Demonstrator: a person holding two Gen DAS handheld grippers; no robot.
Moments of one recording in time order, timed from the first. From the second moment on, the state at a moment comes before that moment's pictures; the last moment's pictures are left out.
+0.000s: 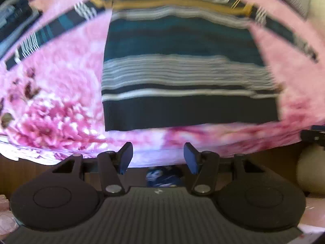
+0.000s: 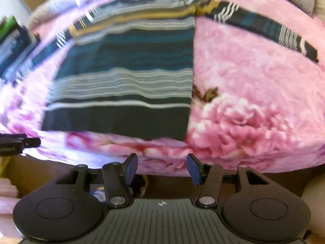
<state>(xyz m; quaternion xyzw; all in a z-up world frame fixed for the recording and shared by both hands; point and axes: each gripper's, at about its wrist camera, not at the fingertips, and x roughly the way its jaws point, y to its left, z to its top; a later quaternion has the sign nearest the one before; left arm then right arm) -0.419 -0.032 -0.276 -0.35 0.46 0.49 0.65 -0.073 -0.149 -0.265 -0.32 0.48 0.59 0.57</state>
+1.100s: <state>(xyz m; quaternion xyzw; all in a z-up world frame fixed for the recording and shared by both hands) -0.402 -0.155 -0.069 -0.28 0.40 0.52 0.70 -0.121 -0.249 -0.062 -0.31 0.43 0.64 0.55</state>
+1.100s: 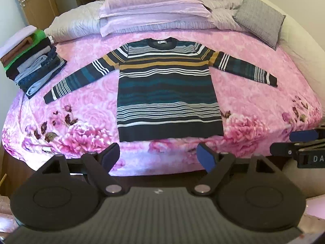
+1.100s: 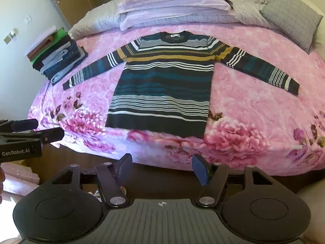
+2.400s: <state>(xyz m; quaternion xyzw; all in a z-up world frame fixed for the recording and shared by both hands) -0.391 -0.165 -0.067 -0.28 0.40 0.52 0.70 -0.115 -0.257 -0.065 -0.32 0.44 0.63 0.56</state>
